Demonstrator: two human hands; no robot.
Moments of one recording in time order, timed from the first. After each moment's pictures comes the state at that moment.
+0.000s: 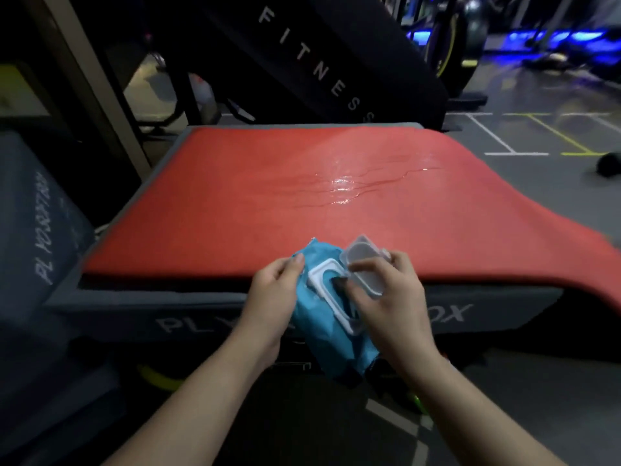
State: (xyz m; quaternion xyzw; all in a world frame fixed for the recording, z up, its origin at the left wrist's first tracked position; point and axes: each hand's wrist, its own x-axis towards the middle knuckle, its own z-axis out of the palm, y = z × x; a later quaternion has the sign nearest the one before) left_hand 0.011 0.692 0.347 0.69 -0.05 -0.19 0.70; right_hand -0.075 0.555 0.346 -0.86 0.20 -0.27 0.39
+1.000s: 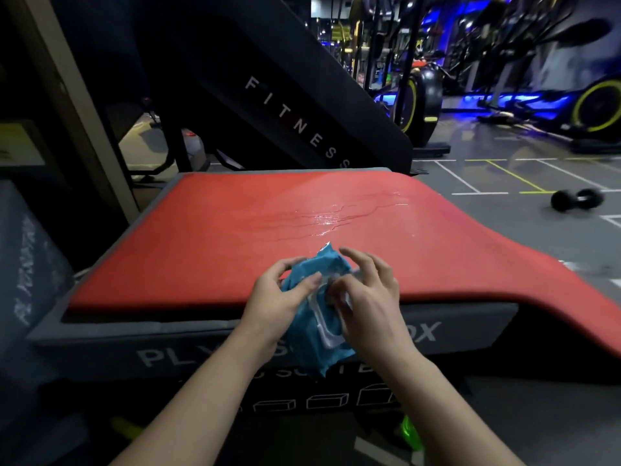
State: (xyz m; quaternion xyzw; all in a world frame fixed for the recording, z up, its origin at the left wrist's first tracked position) left_hand 0.016 0.669 0.350 0.66 -0.19 -0.16 0.71; right_hand -0.080 0.537 0.351 -0.93 0.08 -0.32 0.17
